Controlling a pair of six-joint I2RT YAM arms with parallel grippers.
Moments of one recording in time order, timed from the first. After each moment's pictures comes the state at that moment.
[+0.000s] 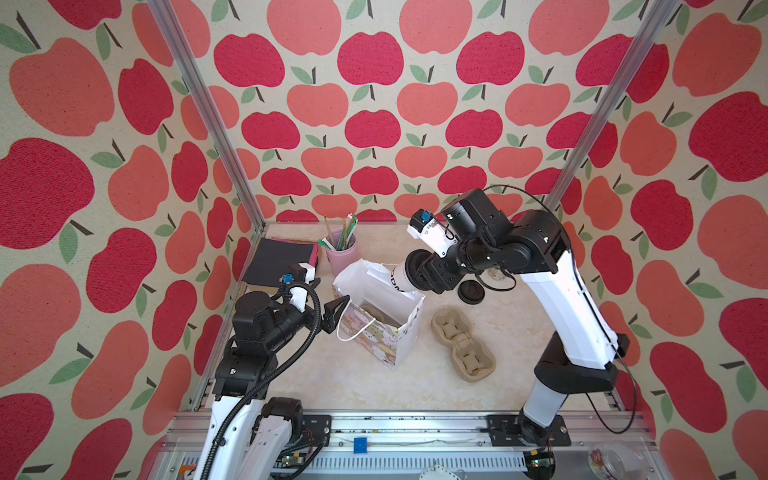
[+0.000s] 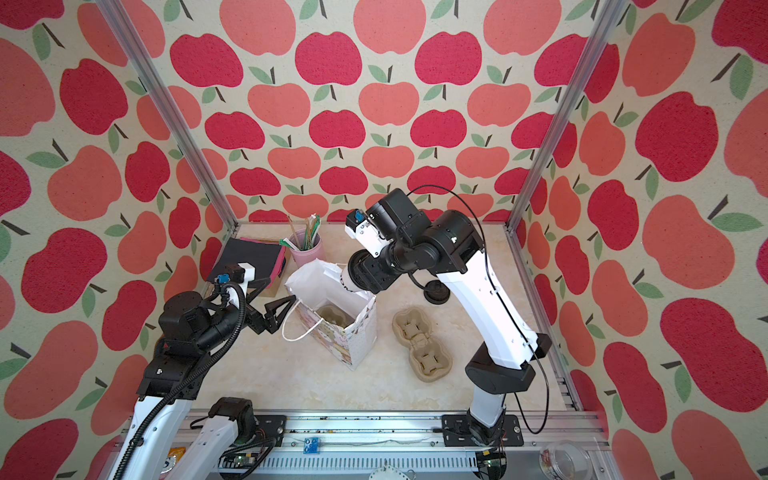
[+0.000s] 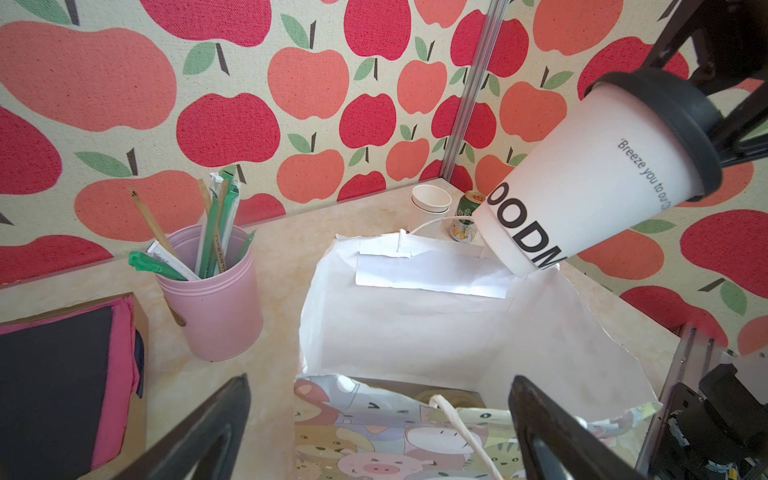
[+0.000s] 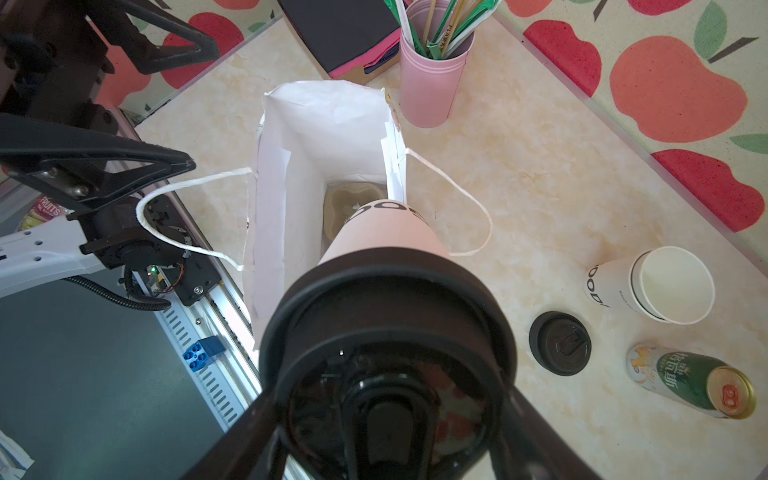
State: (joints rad) left arm -0.12 0.60 0.79 -0.42 0.57 -0.01; right arm 0.96 1.79 2.53 -1.65 -0.04 -0.01
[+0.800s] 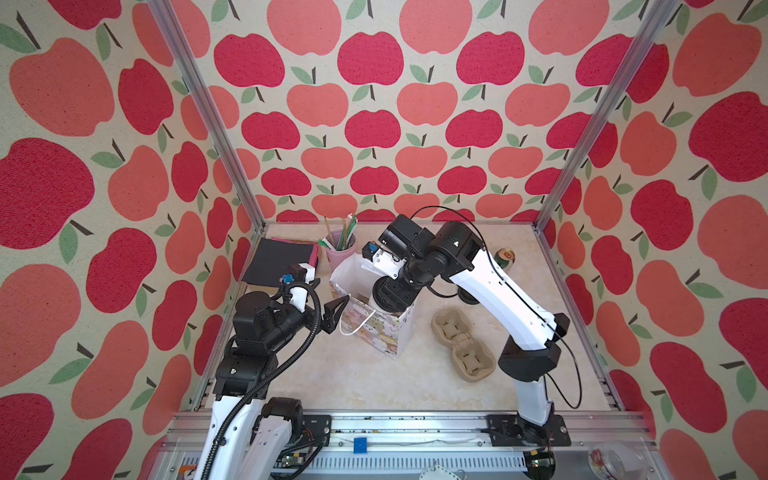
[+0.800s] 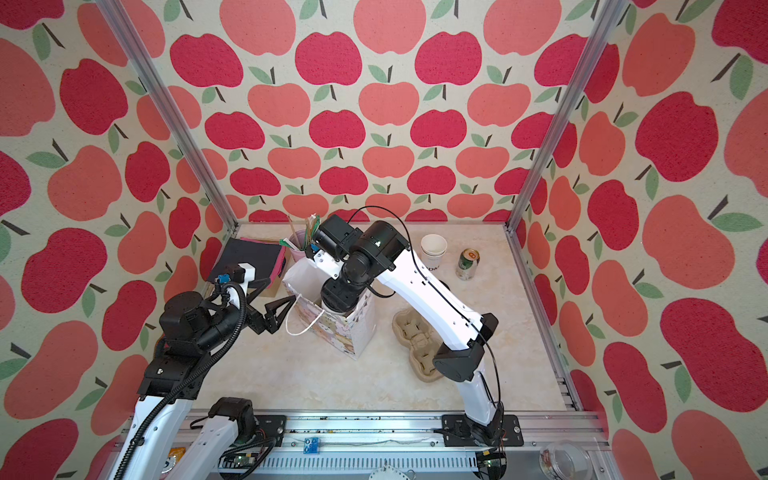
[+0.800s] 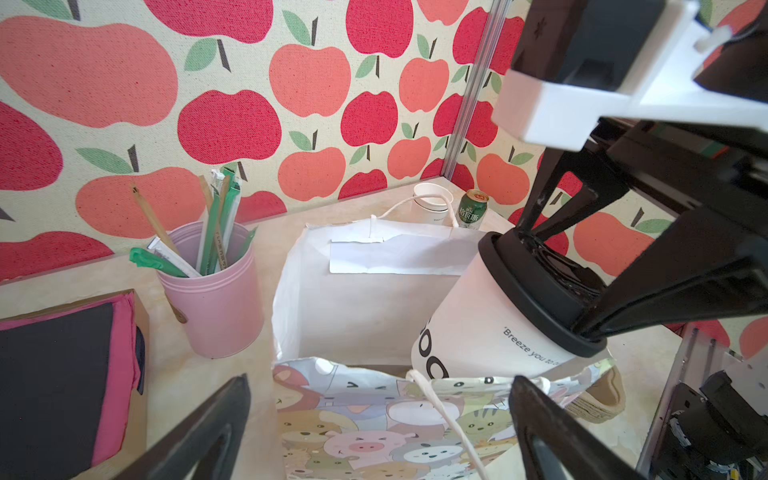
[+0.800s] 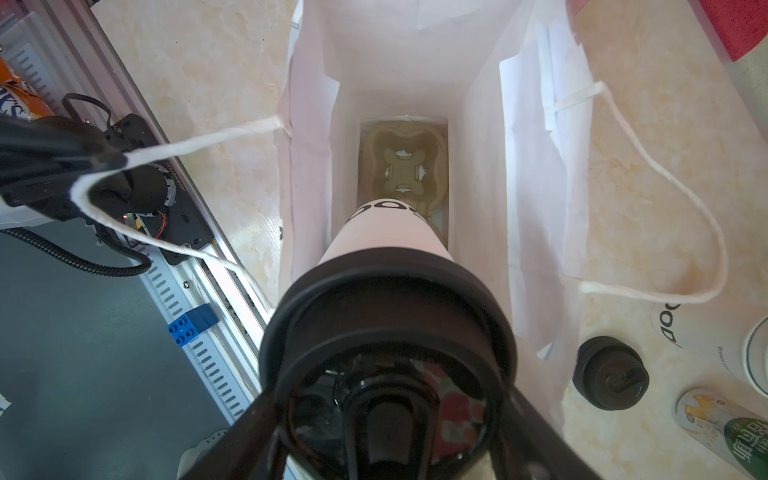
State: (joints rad) left arm -0.11 0.60 0.78 -0.42 0.57 -0.01; right arm 1.08 2.01 2.54 -1.66 -0.03 -0.04
